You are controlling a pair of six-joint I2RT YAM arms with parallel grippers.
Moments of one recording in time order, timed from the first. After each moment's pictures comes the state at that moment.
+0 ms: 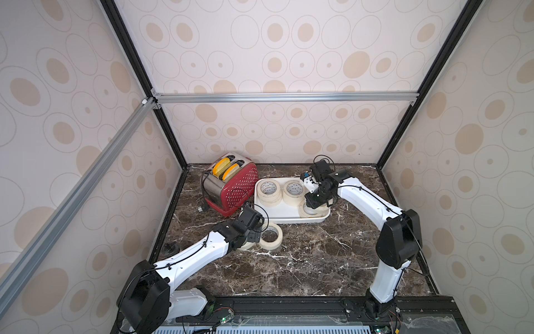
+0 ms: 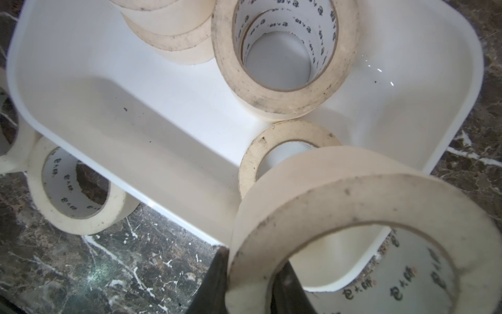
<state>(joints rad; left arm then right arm) -0.67 1.26 0.81 -0.58 -0.43 -0.38 0.56 1.80 1.61 -0.99 -0.08 -0.10</state>
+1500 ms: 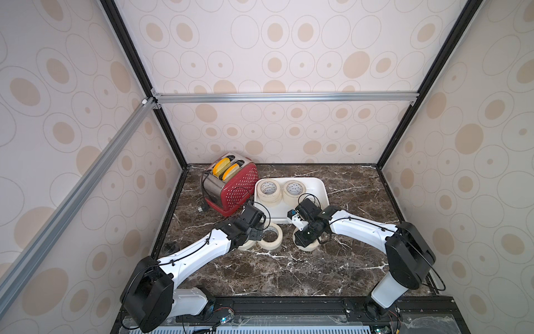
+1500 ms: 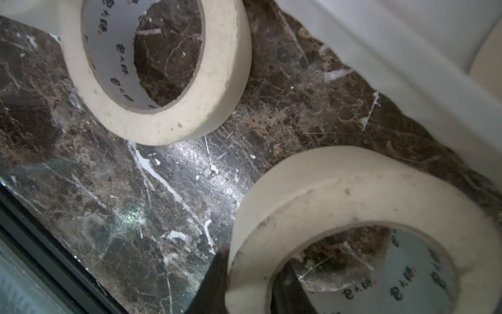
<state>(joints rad) -0.67 1.29 0.83 -0.56 -0.41 -0.37 0.82 1.67 1.11 -0.71 -0.18 0.06</state>
